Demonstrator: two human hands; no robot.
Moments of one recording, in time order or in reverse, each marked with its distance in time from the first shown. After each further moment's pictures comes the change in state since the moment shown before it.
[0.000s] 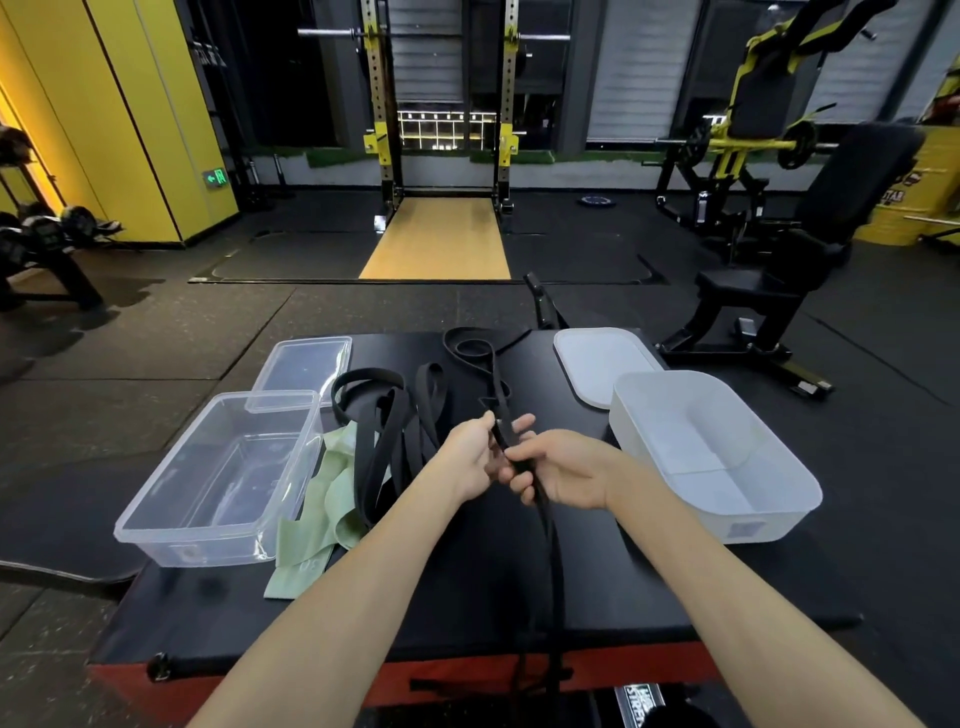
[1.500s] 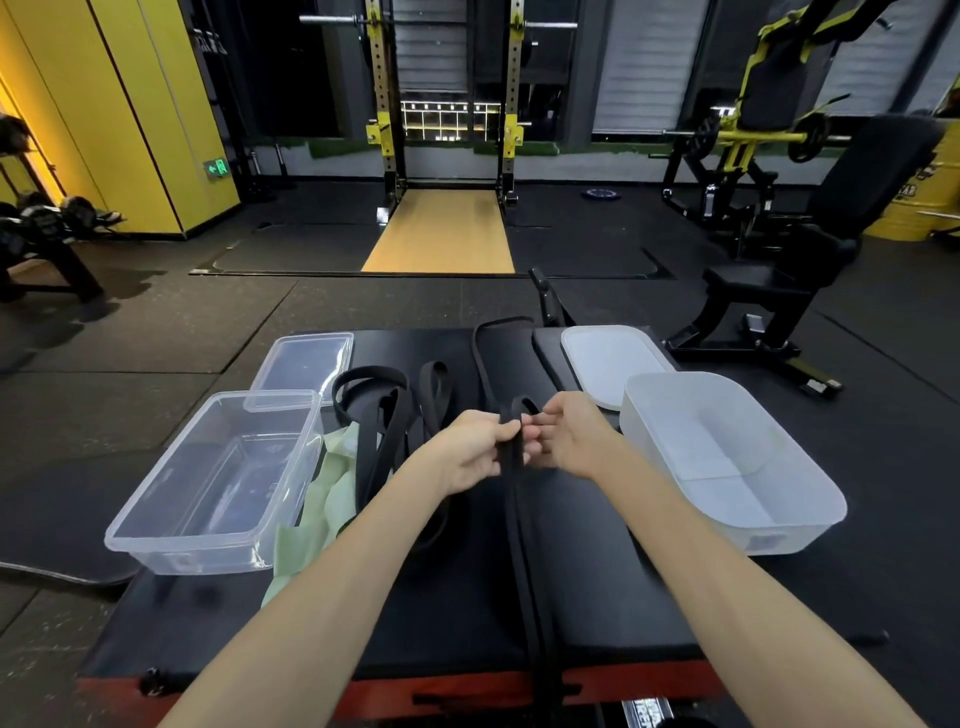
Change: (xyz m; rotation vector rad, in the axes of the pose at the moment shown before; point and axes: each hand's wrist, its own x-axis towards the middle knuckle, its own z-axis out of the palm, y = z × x) left_hand -0.004 0.019 -0.008 0.221 -0.172 0.116; right_hand 0.033 -0.026 -0.008 0.250 0.454 -0.099
